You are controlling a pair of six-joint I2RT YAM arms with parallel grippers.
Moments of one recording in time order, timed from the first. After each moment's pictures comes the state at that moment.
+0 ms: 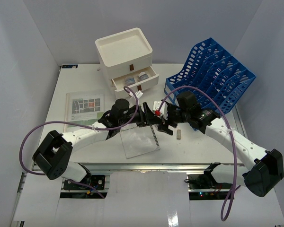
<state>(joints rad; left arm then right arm) -0.73 1.43 0.79 0.38 0.51 -0.98 0.66 1.19 0.99 -0.50 -0.50 -0.71</state>
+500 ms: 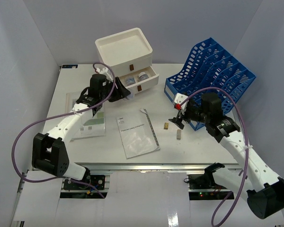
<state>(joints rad) -0.36 1.43 1.11 -0.17 0.22 -0.61 0.46 0.96 0.88 -0.37 -0.54 -0.64</state>
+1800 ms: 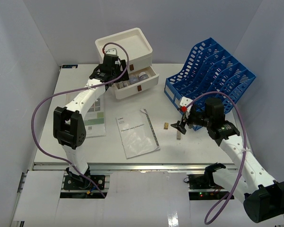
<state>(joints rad) -0.37 1.86 1.68 -0.42 -0.24 -0.36 0.33 0.91 0.74 -0.31 -0.69 -0.58</state>
